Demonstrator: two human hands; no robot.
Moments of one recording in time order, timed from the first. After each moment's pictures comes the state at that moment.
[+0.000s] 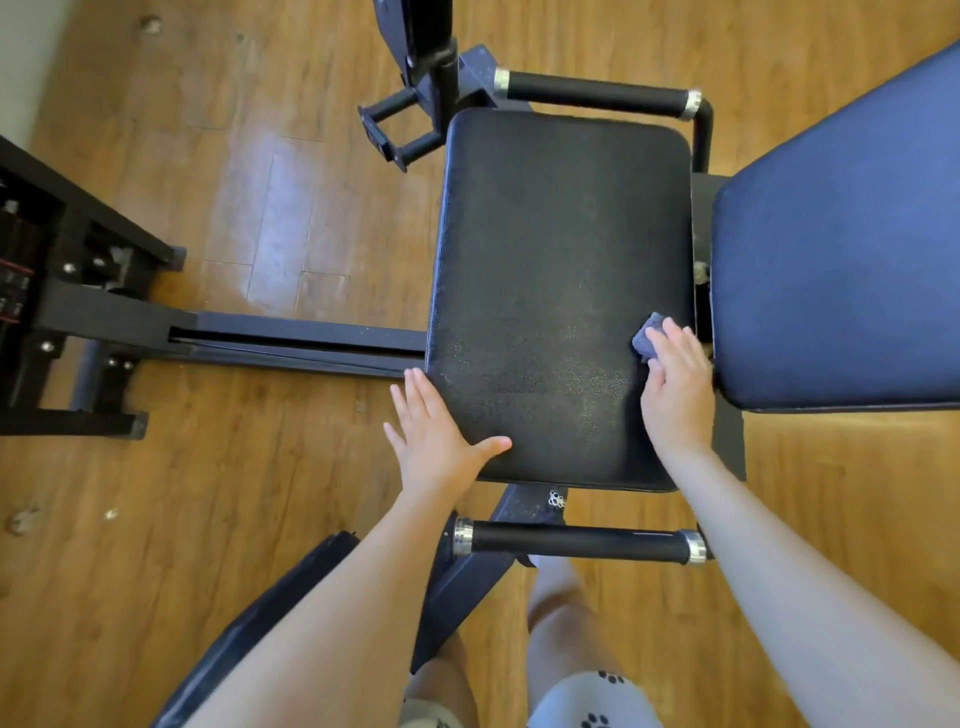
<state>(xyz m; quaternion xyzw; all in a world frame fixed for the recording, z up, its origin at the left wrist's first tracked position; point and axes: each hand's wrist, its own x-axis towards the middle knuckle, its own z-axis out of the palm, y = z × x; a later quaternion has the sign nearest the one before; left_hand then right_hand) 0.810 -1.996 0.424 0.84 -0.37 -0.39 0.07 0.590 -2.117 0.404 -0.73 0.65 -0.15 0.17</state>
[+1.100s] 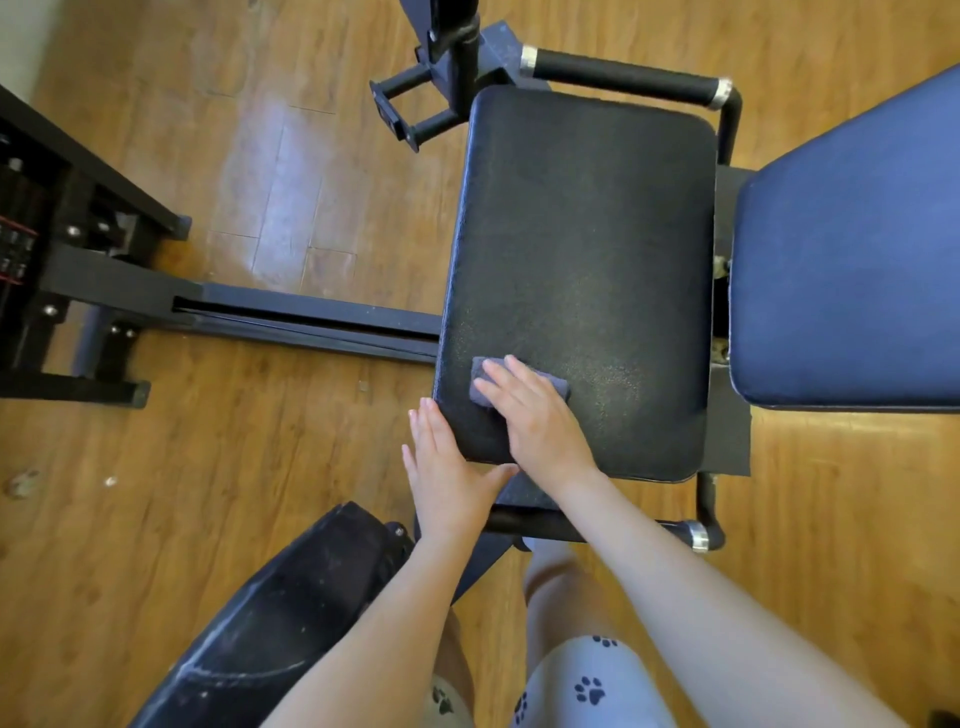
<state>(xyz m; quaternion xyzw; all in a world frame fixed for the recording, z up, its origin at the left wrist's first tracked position) 0.783 -1.948 0.418 0.86 -0.33 -0.36 0.18 0.697 -2.041 0.405 -0.91 0.36 -0.09 0.20</state>
